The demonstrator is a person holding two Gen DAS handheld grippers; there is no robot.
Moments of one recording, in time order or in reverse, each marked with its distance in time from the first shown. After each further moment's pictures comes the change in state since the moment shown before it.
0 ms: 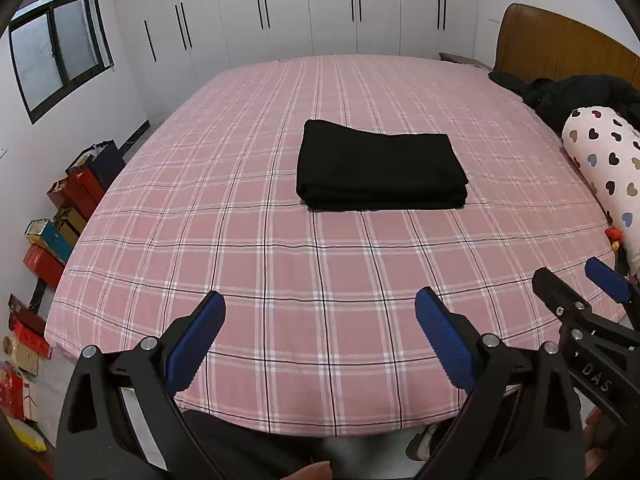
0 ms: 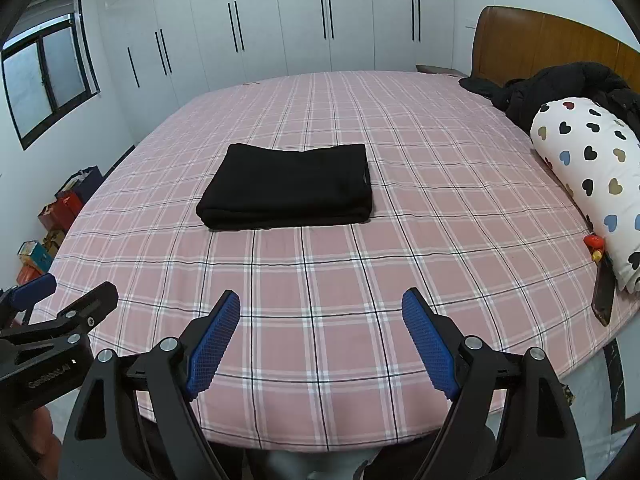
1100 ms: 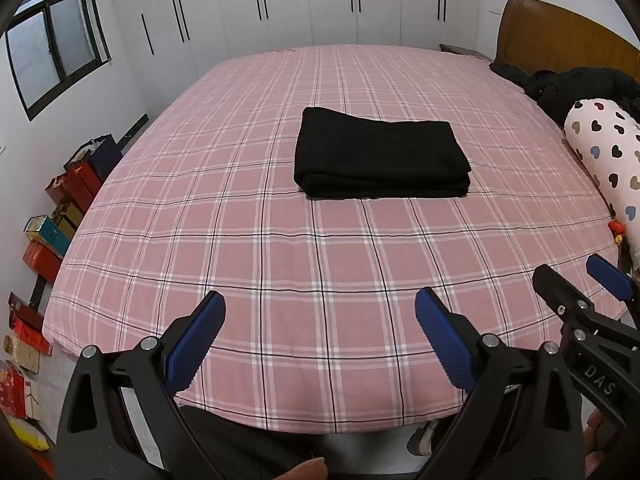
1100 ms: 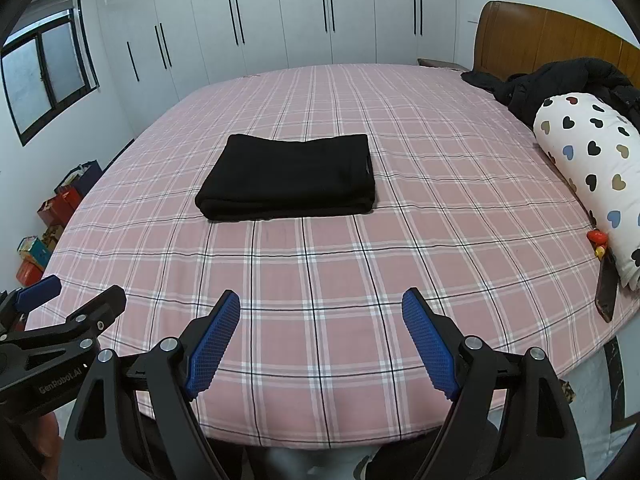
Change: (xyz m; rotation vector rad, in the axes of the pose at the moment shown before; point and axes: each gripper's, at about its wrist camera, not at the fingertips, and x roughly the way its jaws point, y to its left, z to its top) left arm 0.010 -0.002 -0.007 0.002 0.030 0.007; right arm 0.006 0.002 -0.005 -0.002 0.024 -0.002
